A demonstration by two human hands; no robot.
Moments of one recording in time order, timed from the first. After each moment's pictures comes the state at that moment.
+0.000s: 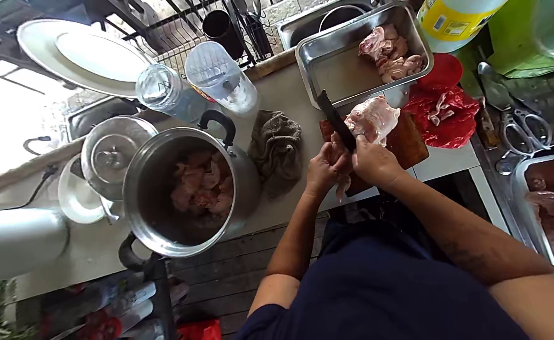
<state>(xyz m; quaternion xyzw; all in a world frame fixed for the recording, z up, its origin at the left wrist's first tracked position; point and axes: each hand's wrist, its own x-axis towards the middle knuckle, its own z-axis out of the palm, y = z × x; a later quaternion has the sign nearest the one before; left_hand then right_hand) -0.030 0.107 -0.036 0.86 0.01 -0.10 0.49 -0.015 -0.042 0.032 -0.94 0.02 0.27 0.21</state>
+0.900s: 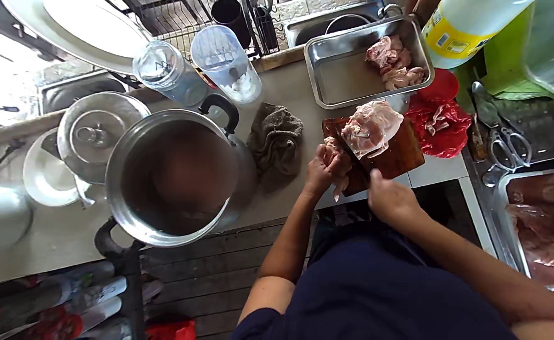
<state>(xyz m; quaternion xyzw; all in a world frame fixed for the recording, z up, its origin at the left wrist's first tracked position) -0.042 0.111 -0.046 0.80 0.04 -0.11 0.58 -0.079 -0.045 0.070 -0.93 0.02 0.37 0.09</state>
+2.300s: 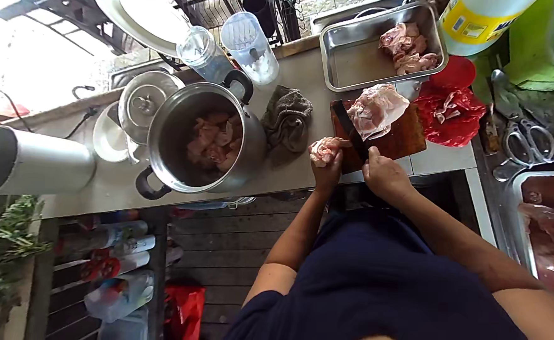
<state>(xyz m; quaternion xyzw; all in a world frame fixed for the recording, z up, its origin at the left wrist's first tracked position) -0.106 0.074 -0.074 0.76 0.09 0.16 0.62 -0.094 -0.075 0.030 -0.95 -0.05 0.26 0.19</state>
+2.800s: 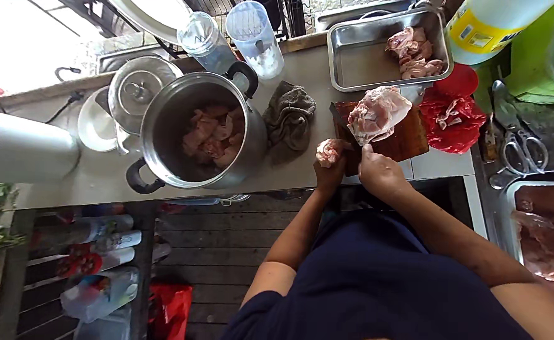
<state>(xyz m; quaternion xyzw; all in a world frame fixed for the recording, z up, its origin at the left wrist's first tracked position) -0.104 0.073 -0.083 0.75 0.05 0.21 0.62 -0.086 -0.048 0.049 -0.94 -0.04 0.31 0.11</state>
